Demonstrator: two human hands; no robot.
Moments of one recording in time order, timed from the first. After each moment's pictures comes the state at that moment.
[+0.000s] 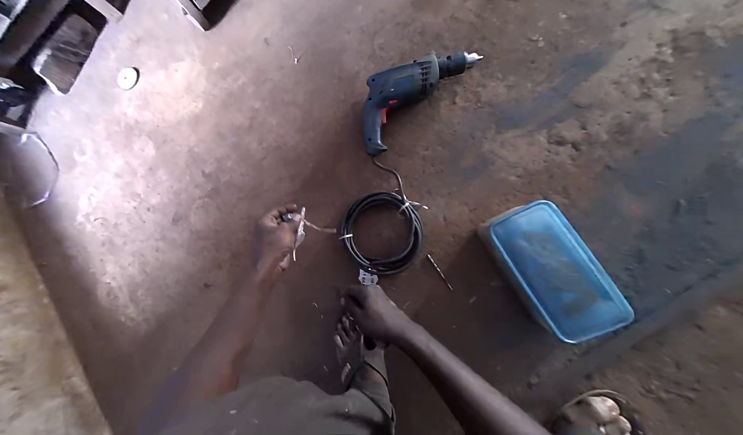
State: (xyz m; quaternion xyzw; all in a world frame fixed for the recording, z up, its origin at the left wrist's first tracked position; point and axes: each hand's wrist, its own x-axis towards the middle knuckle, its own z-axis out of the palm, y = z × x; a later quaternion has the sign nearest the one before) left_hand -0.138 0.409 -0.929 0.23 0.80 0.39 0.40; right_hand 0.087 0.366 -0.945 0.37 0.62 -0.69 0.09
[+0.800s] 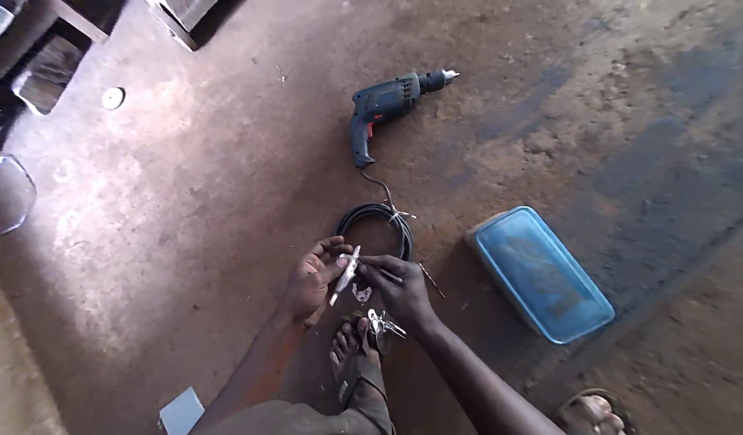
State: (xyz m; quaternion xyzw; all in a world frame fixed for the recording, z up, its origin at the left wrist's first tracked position) left_hand -0.060 0.377 -0.897 0.19 0.60 0.44 0.64; right_hand 0.113 0.388 -0.937 0.44 0.44 -0.68 -0.40
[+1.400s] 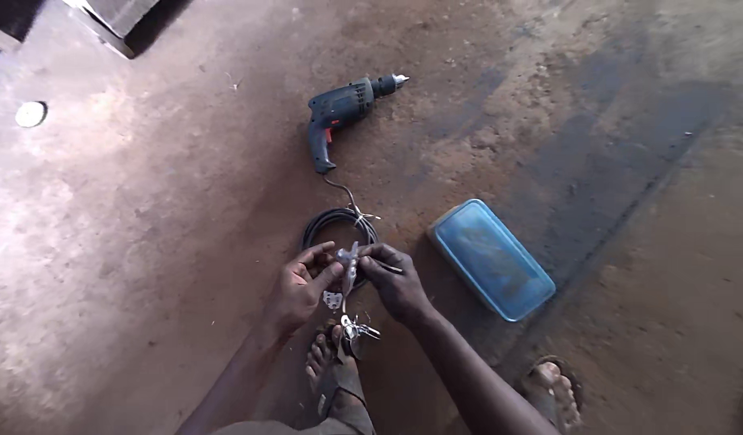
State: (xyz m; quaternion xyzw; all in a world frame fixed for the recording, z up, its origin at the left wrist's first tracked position) left_hand -0.038 0.390 -0.906 0.37 0.60 0.36 0.61; right_hand 0.153 0.403 -0.945 0.44 0.30 -0.73 -0.43
